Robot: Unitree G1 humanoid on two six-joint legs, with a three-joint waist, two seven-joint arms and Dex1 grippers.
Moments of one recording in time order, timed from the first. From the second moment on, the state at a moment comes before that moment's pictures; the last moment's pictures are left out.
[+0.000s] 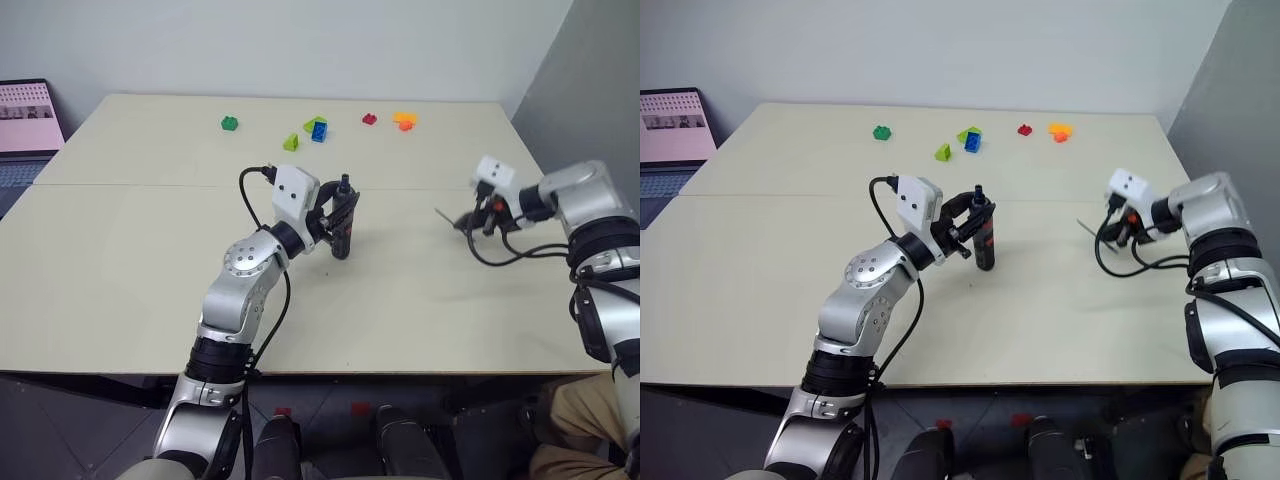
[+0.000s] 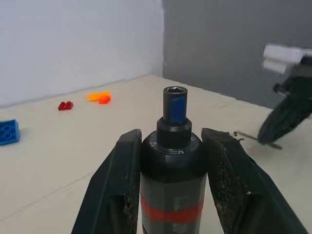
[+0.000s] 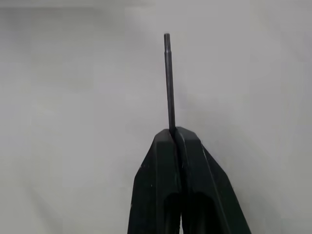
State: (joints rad) left arm -0.56 0.17 -0.07 -0.09 -0.28 0.41 -0.46; right arm -1.15 -0.69 0.17 0.90 -0.12 0.30 1.33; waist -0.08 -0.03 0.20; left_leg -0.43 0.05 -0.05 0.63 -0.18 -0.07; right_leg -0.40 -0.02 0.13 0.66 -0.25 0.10
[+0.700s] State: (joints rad) left arm -0.49 0.21 -0.19 -0.30 -0.30 0.52 -0.54; right arm -0.67 -0.49 -0.27 -0.21 0.46 0.71 0.88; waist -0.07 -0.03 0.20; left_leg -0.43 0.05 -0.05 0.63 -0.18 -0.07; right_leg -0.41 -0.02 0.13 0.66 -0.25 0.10
